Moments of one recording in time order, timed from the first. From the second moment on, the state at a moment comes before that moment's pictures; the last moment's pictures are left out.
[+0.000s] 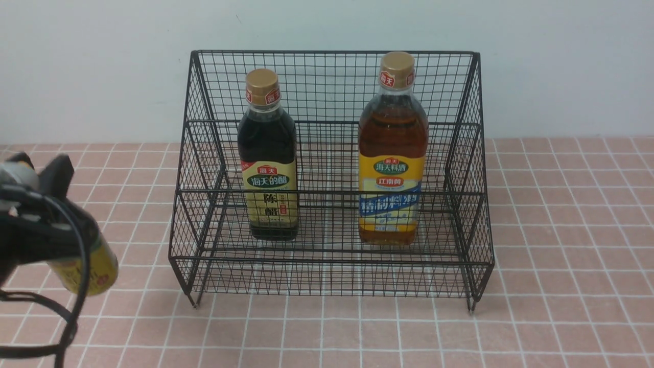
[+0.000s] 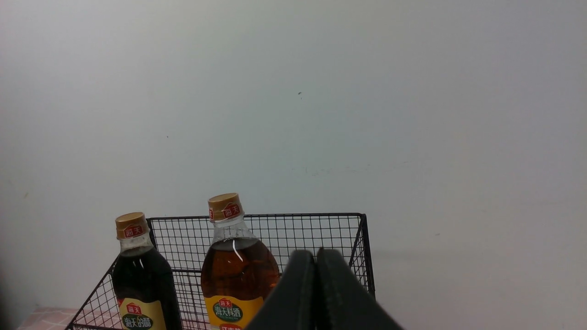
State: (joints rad) right arm 0.46 -0.01 -0.35 -0.52 0.35 0.67; left arm -0.10 0.81 -0.35 -0.04 -0.38 0.04
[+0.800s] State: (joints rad) right arm 0.46 -0.01 -0.35 -0.52 0.35 0.67; left arm -0.39 1.16 -0.60 -0.02 -0.43 -0.06
